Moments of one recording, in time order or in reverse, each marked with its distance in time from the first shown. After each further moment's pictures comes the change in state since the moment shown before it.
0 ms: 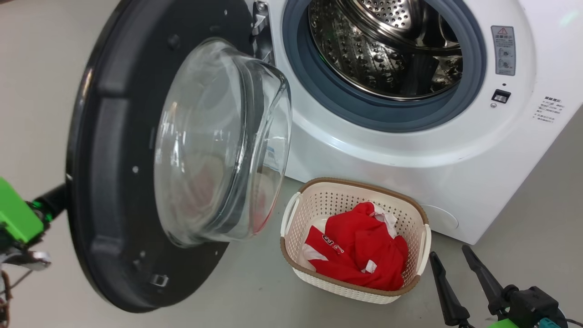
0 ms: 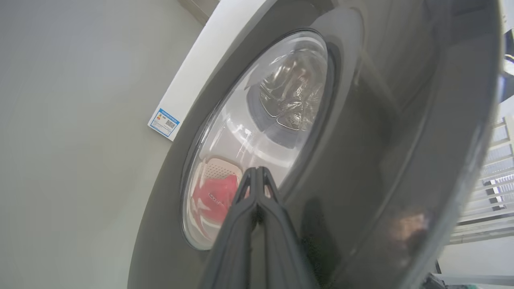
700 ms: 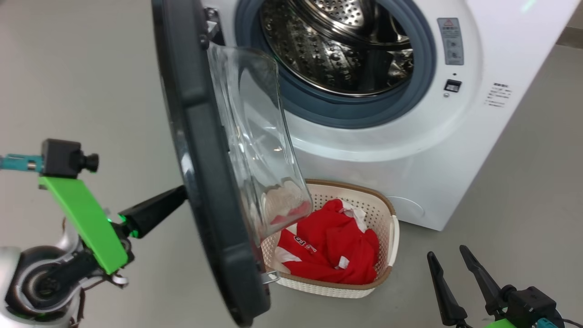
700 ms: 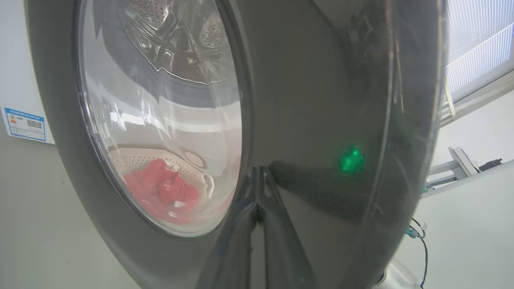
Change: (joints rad) left arm 0.071 -0.023 -0.231 -0.296 -0.059 0.001 -0.083; right arm 0.001 0.014 0.000 0.002 0.000 0.000 0.000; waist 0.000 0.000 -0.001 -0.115
